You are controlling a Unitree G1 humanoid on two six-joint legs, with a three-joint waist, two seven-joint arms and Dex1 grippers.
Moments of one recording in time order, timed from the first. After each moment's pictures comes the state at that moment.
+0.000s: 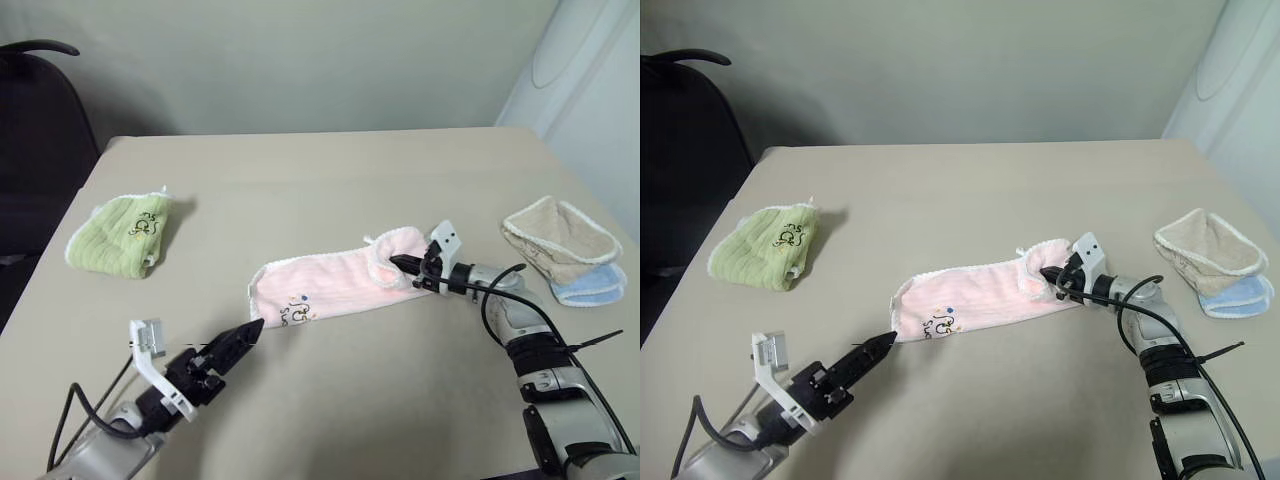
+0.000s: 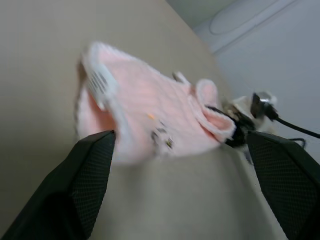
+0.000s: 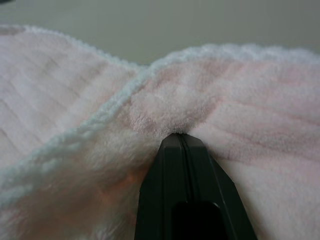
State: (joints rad) left arm 0.44 0.45 0.47 -0.61 -1.46 0.84 -0.23; right arm -0.58 -0.43 0.08 0.40 0.27 0.32 0.87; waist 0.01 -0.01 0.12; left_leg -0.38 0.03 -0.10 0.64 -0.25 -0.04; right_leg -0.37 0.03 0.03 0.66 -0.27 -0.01
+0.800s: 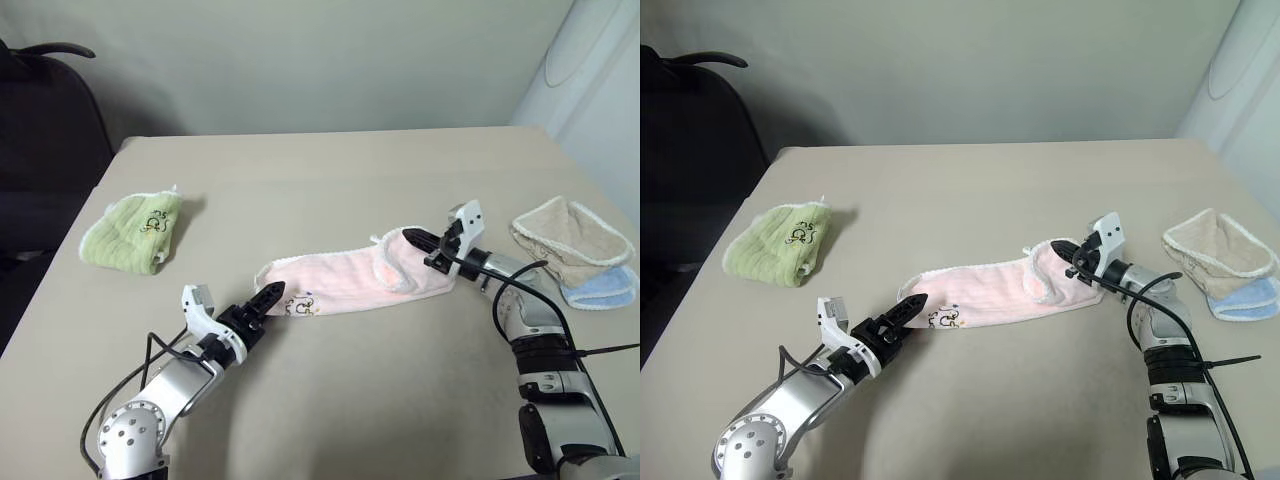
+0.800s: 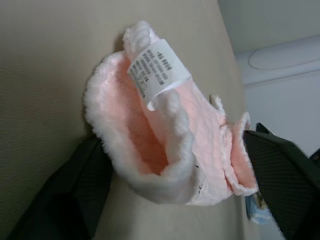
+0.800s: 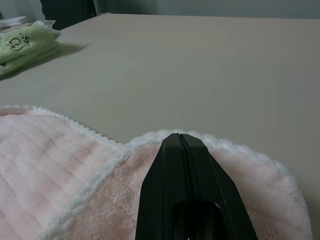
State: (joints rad) left arm 0.07 0.30 0.30 -0.34 -1.56 0.79 0.26; right arm -0.55 -0.40 -0.07 0.29 0.32 0.33 0.80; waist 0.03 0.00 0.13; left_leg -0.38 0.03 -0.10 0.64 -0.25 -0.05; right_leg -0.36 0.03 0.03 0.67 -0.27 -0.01
